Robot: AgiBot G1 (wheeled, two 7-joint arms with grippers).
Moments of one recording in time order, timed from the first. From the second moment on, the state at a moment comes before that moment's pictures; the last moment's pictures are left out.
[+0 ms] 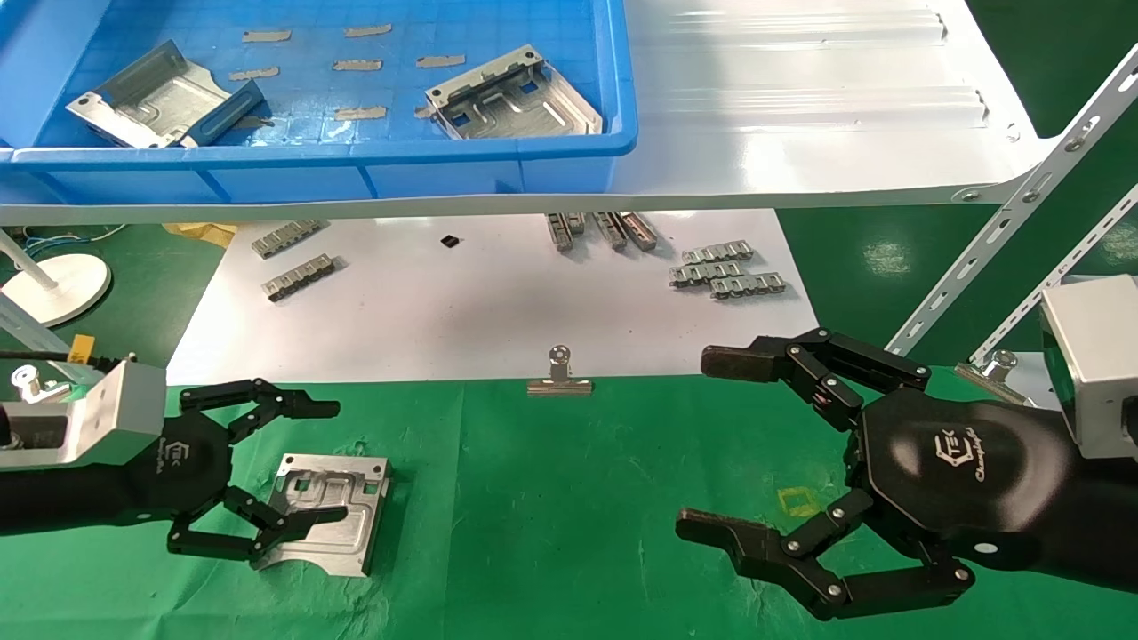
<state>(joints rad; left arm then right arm) -1.55 0.69 0.97 -0.45 0.78 1.60 0.42 1.08 -0.56 -0.38 1.22 -0.63 -1.42 0.12</state>
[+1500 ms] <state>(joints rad) -1.22 0.64 0.49 -1.03 0.75 1.53 0.00 1.08 -0.56 -0.38 1.22 -0.63 -1.42 0.12</state>
